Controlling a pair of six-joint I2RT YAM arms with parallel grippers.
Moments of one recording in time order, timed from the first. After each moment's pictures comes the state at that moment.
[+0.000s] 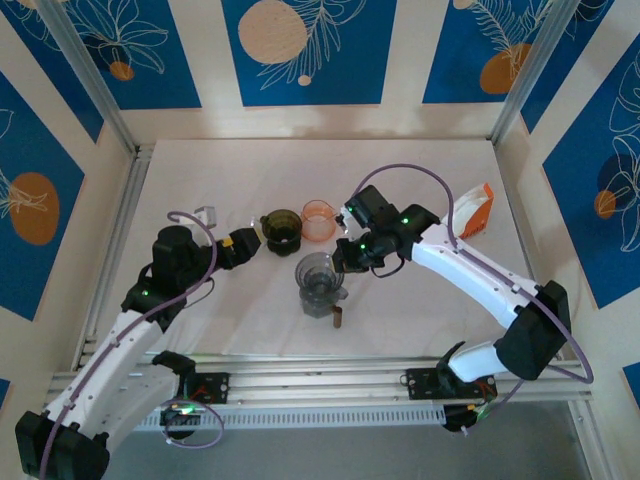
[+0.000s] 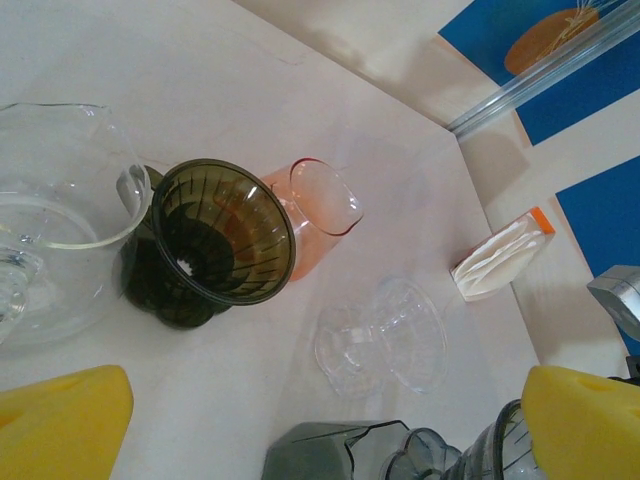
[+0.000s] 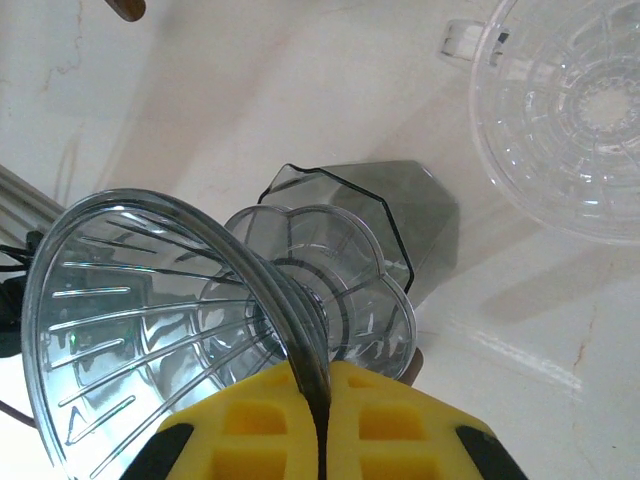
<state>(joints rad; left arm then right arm) -0.35 0.79 0.63 -0.24 0.29 -0.67 0.71 1.41 1.26 -0.97 -0.31 0.52</state>
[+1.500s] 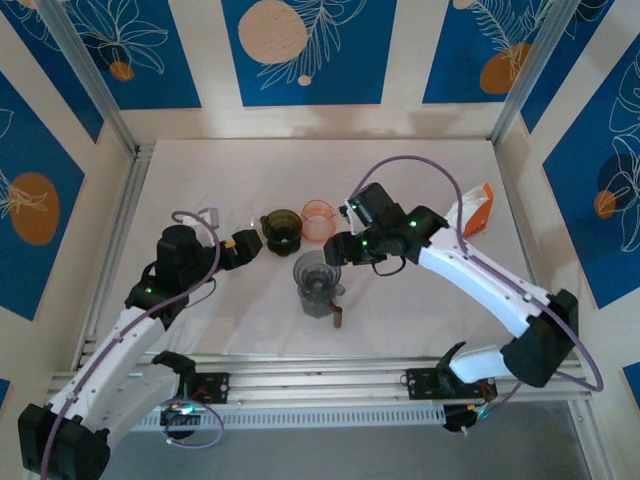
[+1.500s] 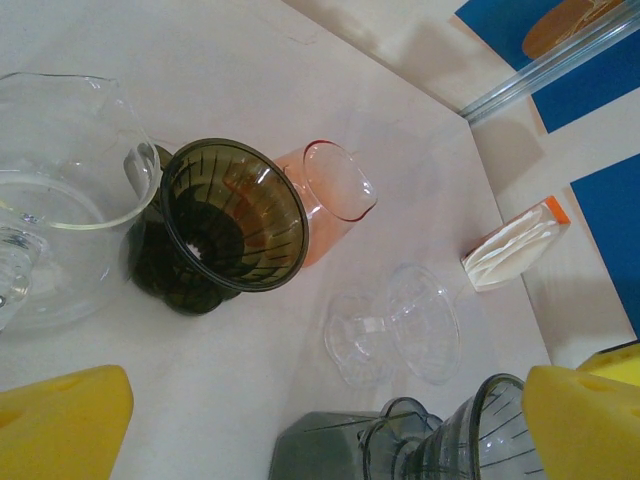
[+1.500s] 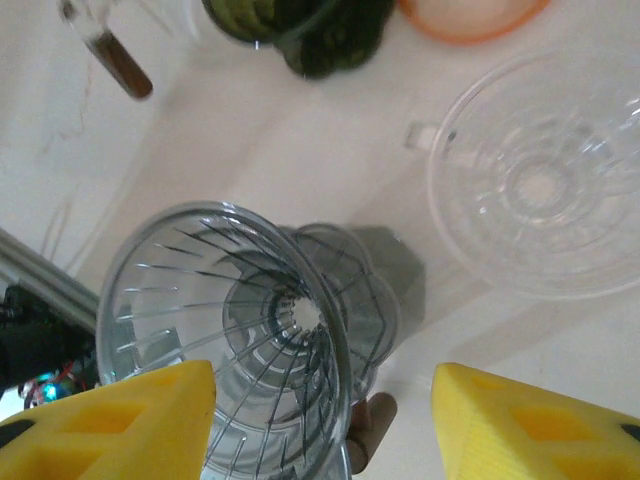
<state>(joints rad) -0.35 0.82 0.62 -0.24 0.29 -0.67 0.72 1.33 1.27 -0.92 -0.16 0.53</state>
